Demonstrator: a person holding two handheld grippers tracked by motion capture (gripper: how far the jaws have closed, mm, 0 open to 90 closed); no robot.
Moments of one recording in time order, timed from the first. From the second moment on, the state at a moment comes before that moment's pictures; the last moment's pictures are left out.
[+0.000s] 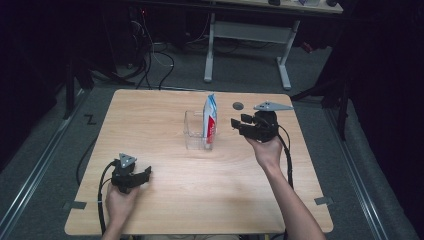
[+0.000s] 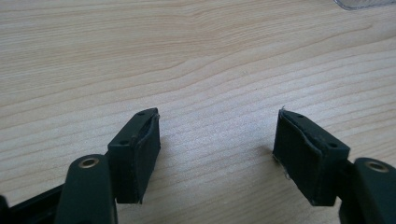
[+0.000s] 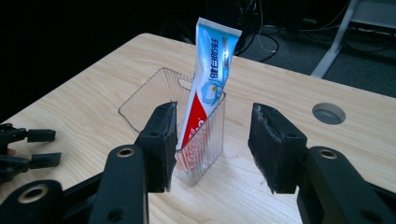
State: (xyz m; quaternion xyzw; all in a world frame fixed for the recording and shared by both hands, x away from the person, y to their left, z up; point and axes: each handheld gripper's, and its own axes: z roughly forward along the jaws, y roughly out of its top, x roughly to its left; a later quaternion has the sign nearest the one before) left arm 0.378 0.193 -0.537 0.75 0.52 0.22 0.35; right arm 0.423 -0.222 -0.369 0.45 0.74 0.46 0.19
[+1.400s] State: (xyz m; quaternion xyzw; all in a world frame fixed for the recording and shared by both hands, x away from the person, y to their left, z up) left arm 0.378 0.193 -0.537 0.75 0.52 0.22 0.35; right arm 0.377 -0.262 -0.378 0.46 0.73 0.47 0.19
